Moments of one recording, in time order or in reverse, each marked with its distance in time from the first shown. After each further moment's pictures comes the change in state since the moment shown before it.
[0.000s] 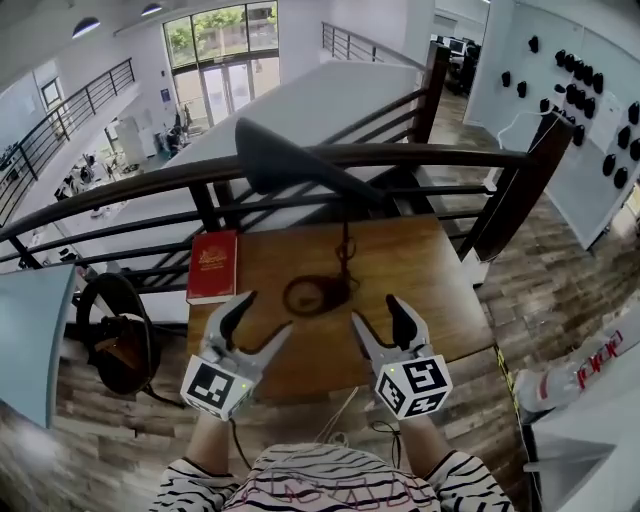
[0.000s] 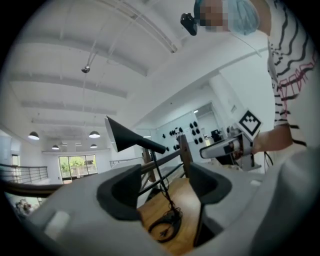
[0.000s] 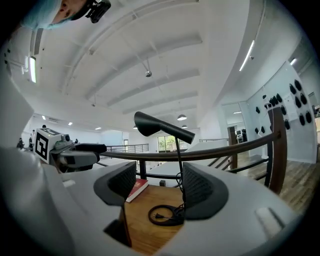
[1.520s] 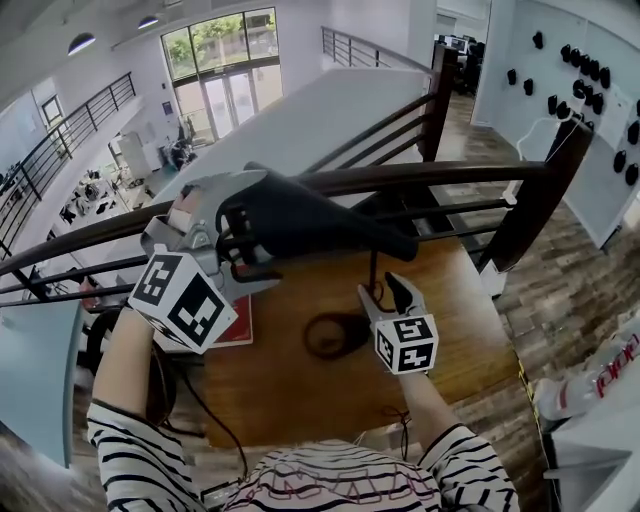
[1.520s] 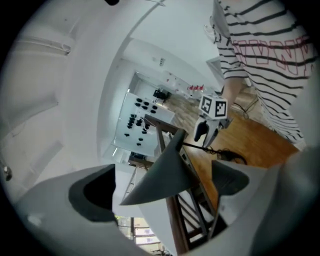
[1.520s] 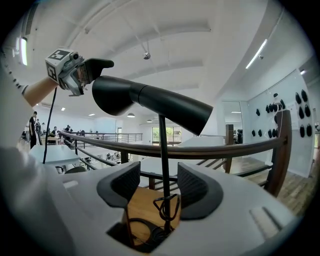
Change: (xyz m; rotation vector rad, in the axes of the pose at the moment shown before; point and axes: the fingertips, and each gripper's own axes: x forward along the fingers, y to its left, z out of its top) left arm 0.136 0.171 0.093 1.014 0.277 -0.355; right arm 0.216 -0.079 -0.012 -0.074 0.117 -0.073
